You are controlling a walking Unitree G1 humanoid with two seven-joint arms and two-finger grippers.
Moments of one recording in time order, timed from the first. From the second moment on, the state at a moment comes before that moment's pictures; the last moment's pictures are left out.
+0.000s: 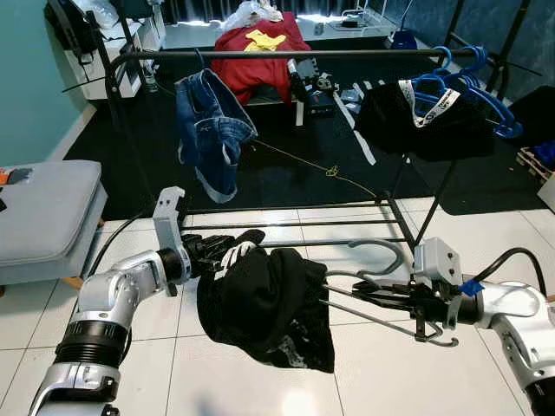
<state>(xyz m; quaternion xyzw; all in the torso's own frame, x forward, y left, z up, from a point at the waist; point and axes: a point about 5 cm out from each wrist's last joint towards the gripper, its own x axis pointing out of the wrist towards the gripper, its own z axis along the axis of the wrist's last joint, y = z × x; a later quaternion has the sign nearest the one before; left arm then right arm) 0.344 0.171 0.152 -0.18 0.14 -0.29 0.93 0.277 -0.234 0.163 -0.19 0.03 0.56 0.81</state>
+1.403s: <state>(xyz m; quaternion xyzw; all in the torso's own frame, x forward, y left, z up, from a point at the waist) 0.336 0.156 0.167 -0.13 0.16 -0.37 0.91 0.277 -0.234 0.163 -0.19 0.03 0.55 0.81</state>
